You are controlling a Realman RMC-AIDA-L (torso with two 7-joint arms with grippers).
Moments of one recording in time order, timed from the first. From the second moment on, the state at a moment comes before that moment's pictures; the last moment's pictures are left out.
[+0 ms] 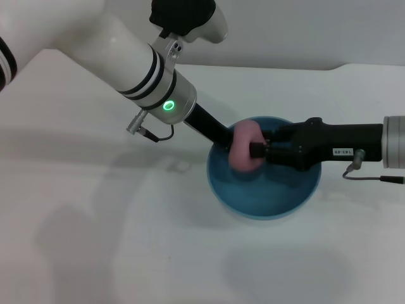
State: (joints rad) left arm -0.86 -2.06 1.53 0.82 2.27 1.15 -2.61; right arm 0.57 2.07 -1.16 -0.71 -1.78 -1.35 1.68
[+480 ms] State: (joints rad) left arm -0.87 -2.06 1.53 0.83 2.28 1.13 -2.63; right arm 0.47 2.07 -1.08 -0.82 -1.79 -1.46 1.70
